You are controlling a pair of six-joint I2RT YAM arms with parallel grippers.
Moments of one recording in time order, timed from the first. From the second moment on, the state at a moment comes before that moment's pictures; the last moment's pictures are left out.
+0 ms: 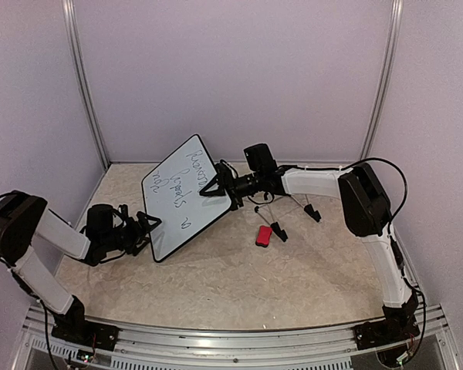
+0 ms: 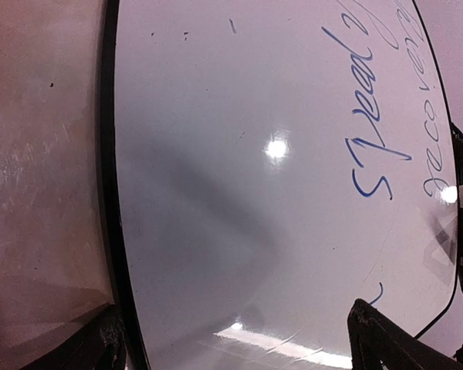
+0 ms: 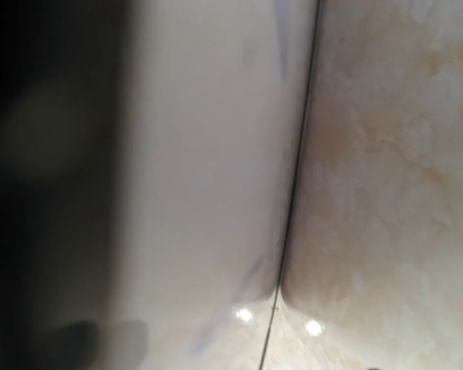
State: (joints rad) left arm -0.23 1.59 0.35 0.72 0.41 -0.97; right arm 0.68 2.38 1.89 -0.04 -0.95 0.87
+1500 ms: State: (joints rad) left arm -0.16 1.44 0.18 0.84 0.50 -1.04; right arm 0.63 2.33 1.76 -0.09 -0.98 0.89
